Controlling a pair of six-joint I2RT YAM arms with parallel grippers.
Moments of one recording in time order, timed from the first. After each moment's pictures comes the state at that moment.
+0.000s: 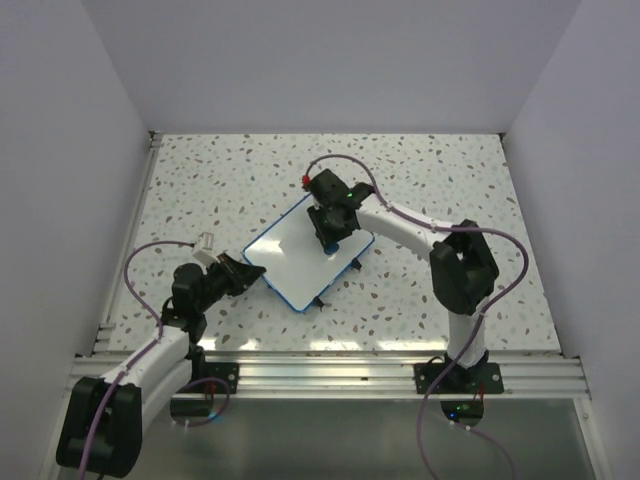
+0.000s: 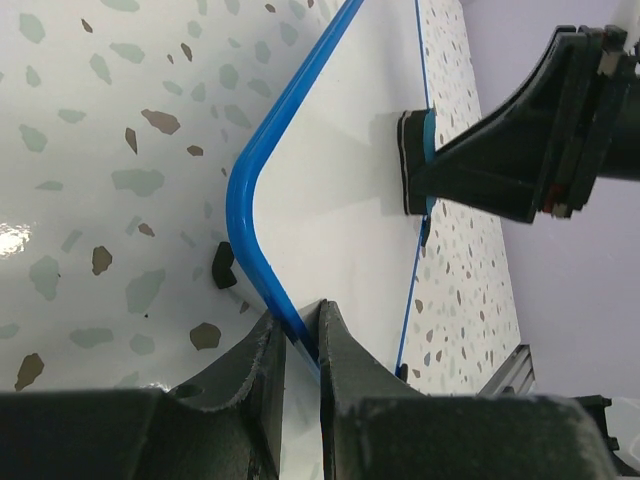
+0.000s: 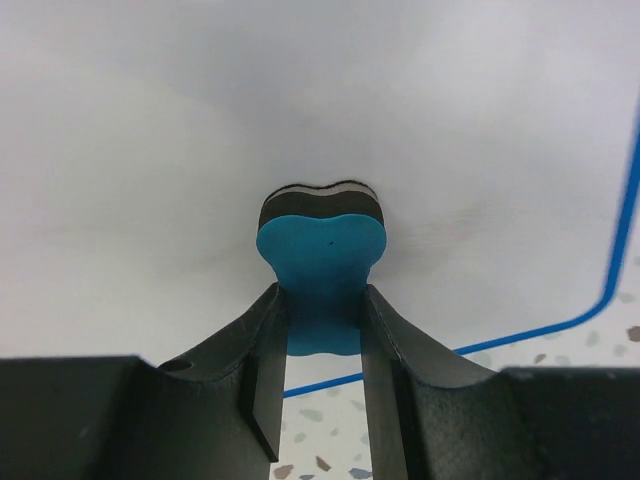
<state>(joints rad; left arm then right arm) -0.17 0.84 0.07 0.45 0.42 -0.83 0.79 1.95 1.59 -0.74 0.09 0.25</state>
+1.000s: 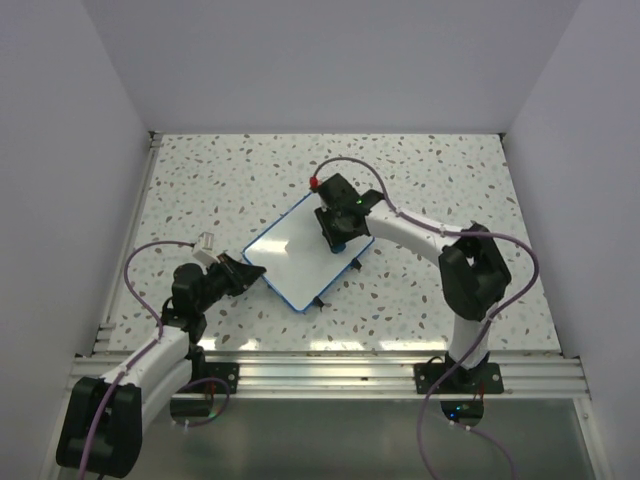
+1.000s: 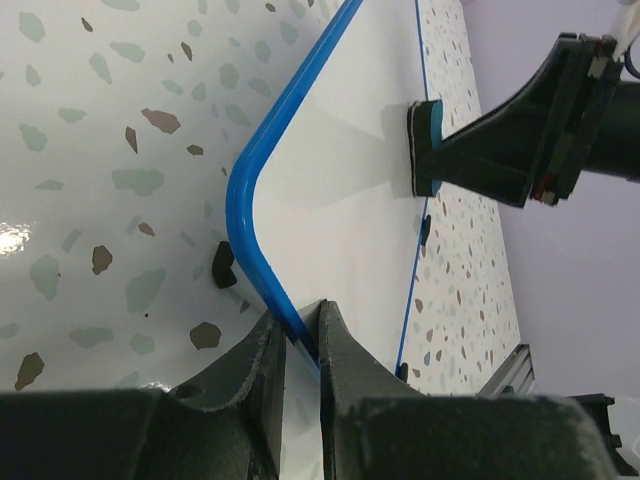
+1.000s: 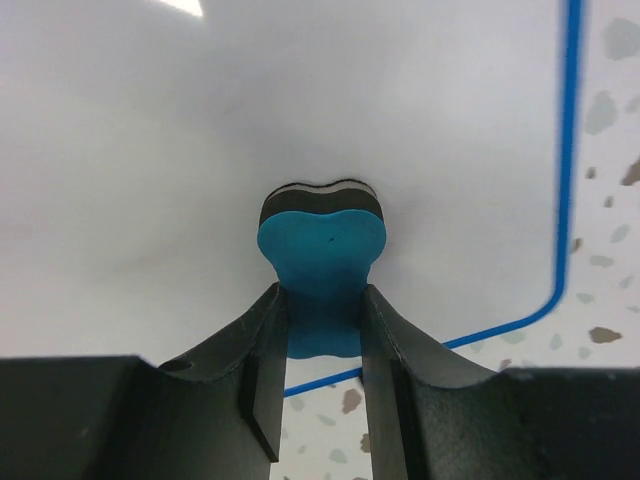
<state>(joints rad) -0.17 0.85 0.07 0.45 0.42 -0.83 0.68 1.88 1.45 -0.63 0.12 0.21</state>
